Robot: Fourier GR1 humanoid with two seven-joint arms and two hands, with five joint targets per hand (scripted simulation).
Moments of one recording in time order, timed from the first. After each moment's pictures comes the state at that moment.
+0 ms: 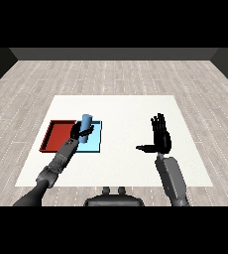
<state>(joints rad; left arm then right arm) -0.79 0.21 -0.21 -0.30 0.15 0.49 -0.28 -0.18 -0.15 0.10 -1.62 -0.38 -0.09 -0.27</state>
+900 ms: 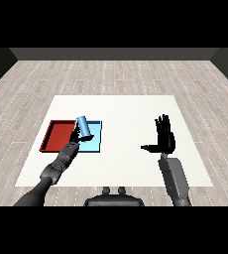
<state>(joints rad) -0.85 0.17 -0.14 -0.04 0.15 0.54 -0.21 -0.17 -0.17 0.03 -1.58 -0.41 -0.03 -0.30</state>
